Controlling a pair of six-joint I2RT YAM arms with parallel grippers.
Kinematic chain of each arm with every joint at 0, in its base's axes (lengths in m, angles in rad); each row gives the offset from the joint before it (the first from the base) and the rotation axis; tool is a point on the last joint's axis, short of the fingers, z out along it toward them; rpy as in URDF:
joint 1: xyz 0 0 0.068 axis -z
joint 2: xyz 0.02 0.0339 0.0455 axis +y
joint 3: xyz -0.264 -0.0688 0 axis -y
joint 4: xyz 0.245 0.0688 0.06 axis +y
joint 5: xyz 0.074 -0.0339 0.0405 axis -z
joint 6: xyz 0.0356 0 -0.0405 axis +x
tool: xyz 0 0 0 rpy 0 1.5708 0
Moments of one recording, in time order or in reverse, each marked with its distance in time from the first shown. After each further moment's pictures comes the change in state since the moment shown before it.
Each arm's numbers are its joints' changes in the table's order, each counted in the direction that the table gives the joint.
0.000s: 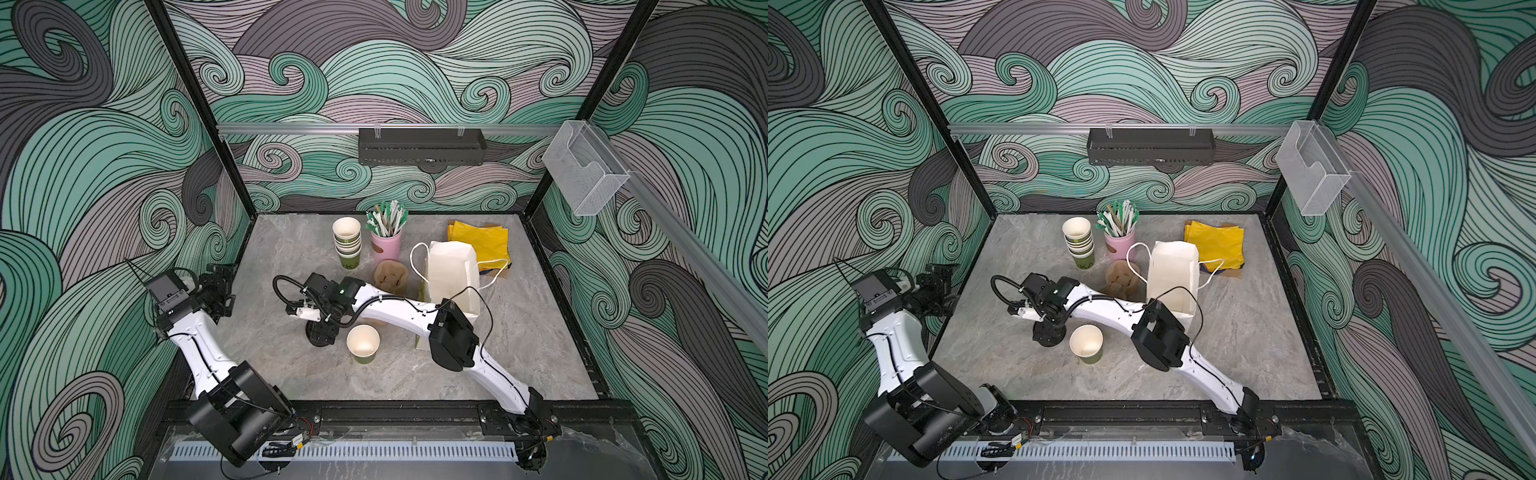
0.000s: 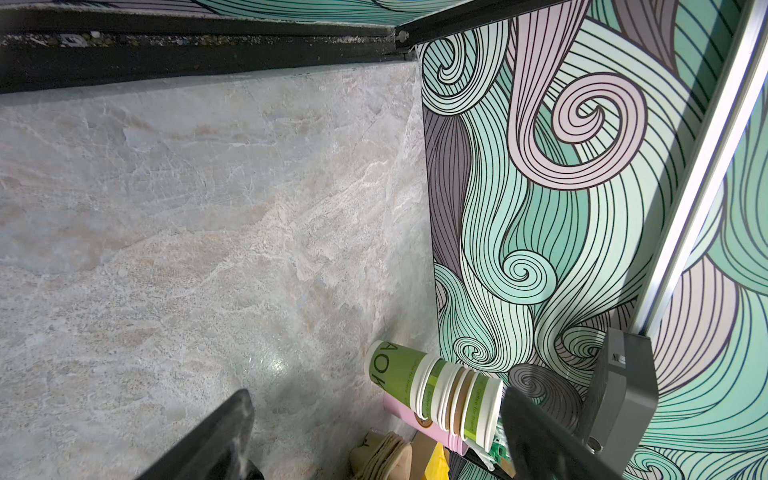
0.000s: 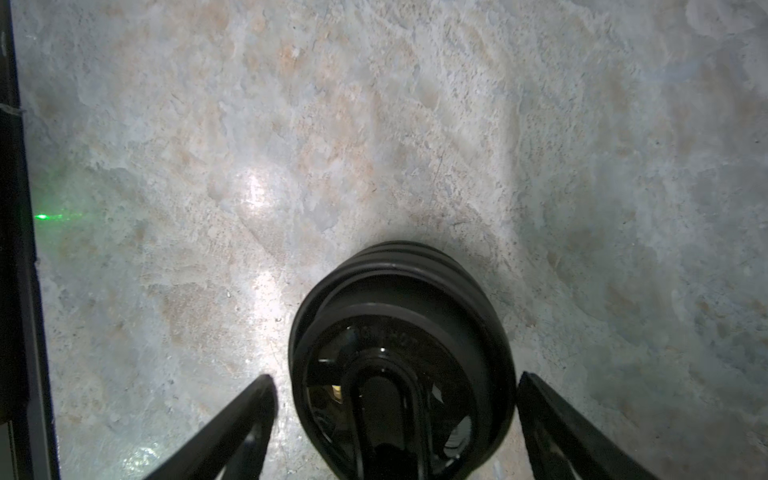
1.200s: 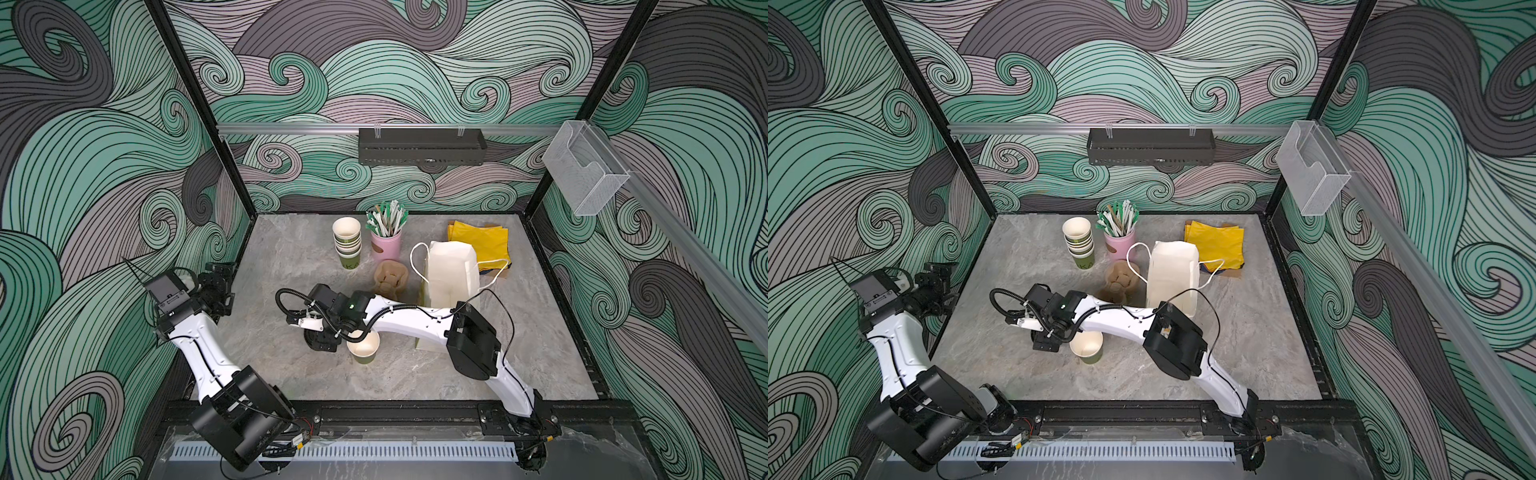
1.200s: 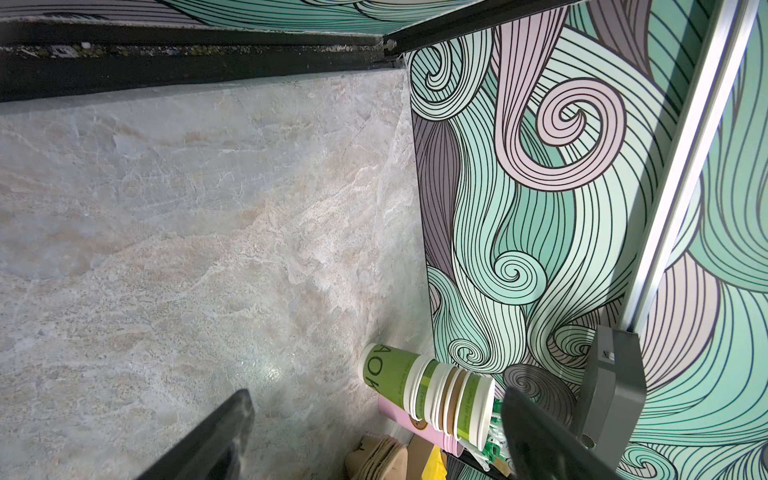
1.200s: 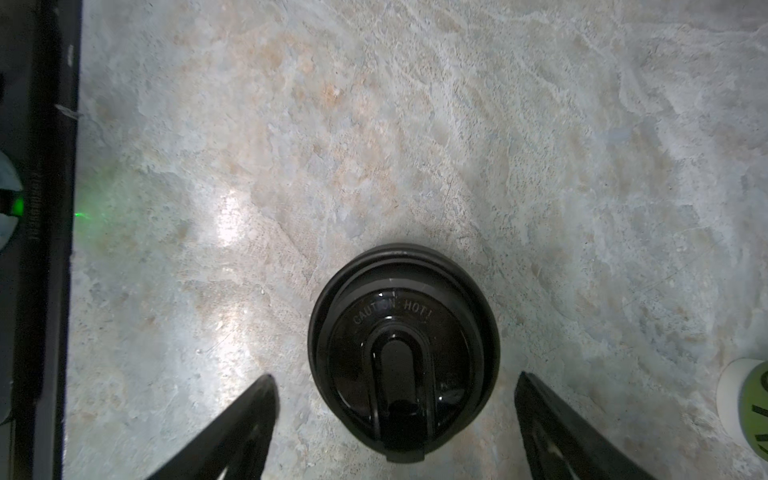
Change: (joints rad) left arm 0.002 -0.027 -0.005 -0.016 0.000 -0.016; right arm -0.047 -0.193 -0.338 -0.280 0.080 -0.026
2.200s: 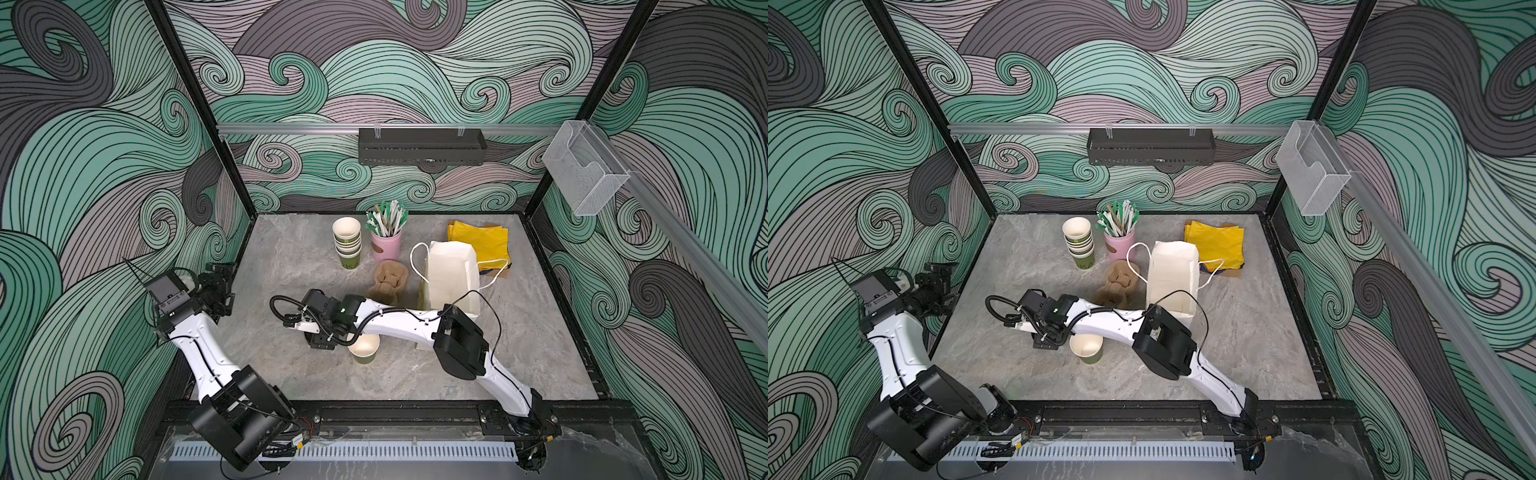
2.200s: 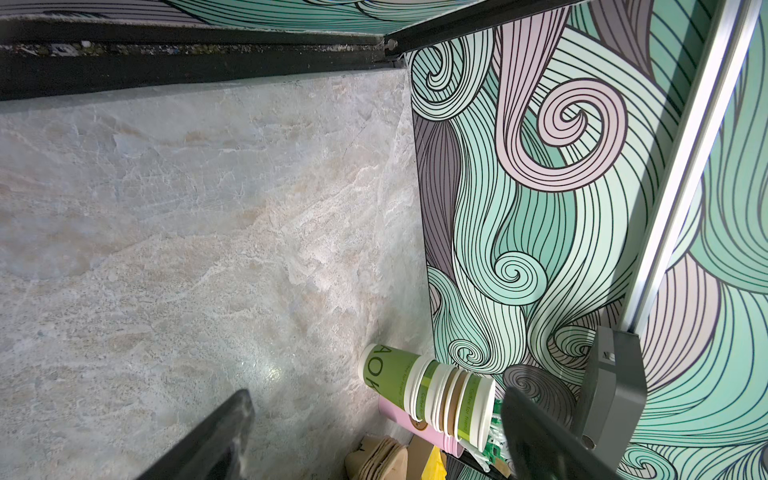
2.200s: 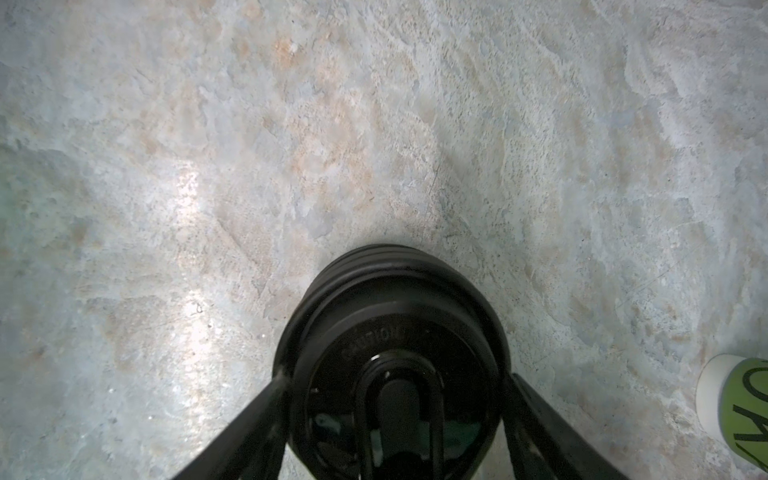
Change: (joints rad) left arm 0.000 0.002 -0.005 -0.007 0.000 -0.003; right arm -0.015 0.087 0.088 0.041 0.104 -0.027
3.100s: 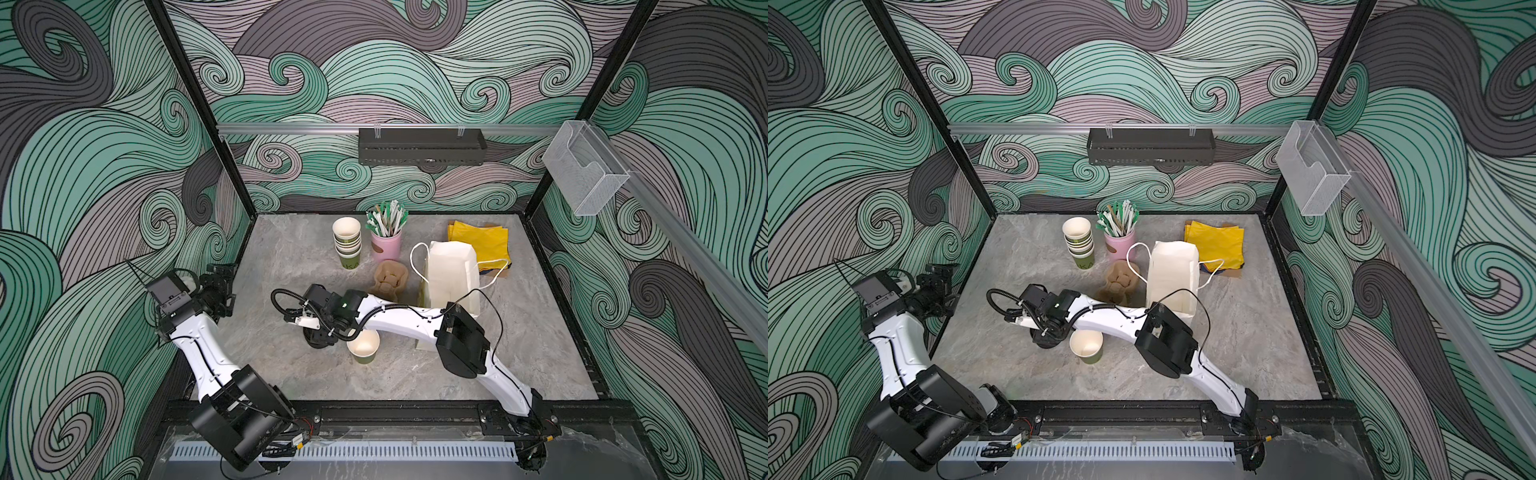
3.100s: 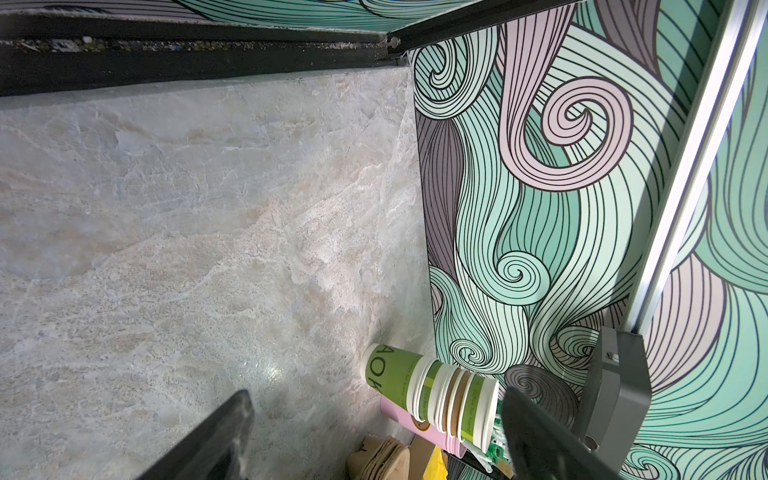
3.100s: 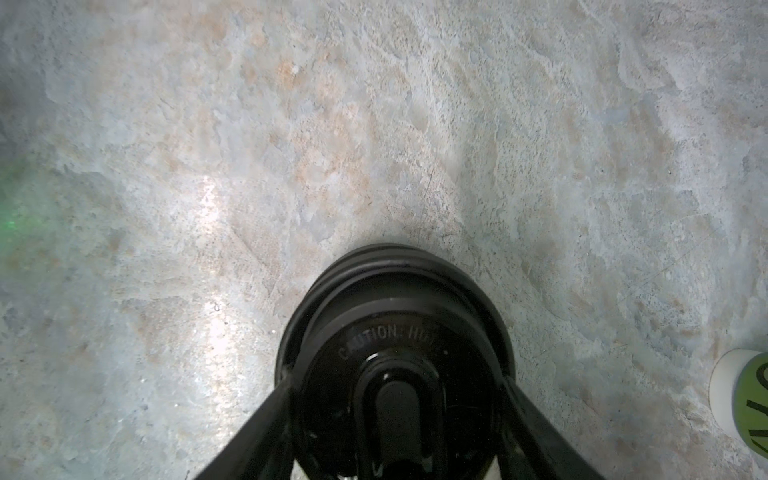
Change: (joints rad) left arm 0.005 0.000 -0.016 -0.015 0.000 0.000; right arm 0.021 -0.012 0.031 0.036 -0.056 0.039
